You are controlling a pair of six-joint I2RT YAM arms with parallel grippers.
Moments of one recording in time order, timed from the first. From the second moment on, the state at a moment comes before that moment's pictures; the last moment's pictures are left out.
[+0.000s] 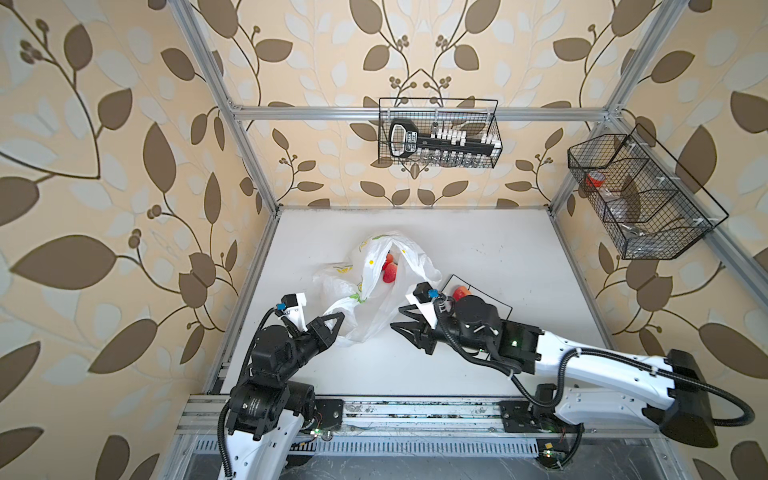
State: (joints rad) left arm -0.15 0.16 0.48 -0.64 0.44 -0.93; right arm 1.12 1.22 0.84 0.07 0.01 0.19
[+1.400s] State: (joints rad) left arm -0.15 0.14 0.52 -0.71 0.49 -0.90; right arm 0.98 2.12 1.44 0.09 0.25 0.87
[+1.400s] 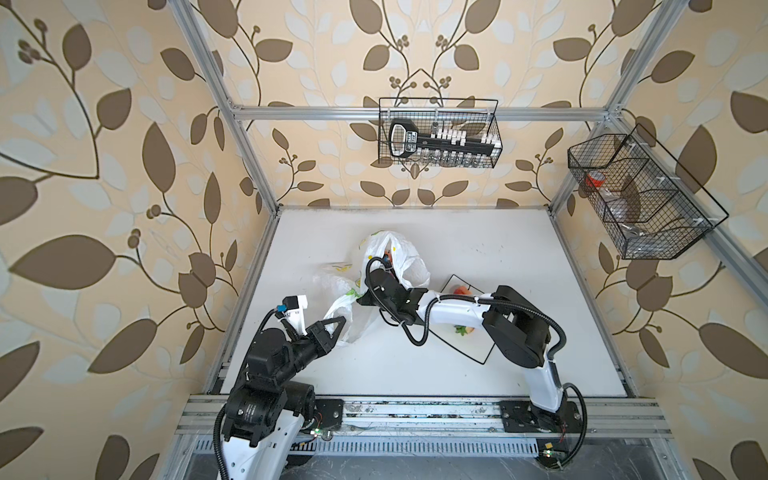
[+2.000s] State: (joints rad) left arm -0.15 0.14 0.52 -0.72 0.49 -0.90; right arm 0.96 2.40 1.75 0.07 0.23 0.92
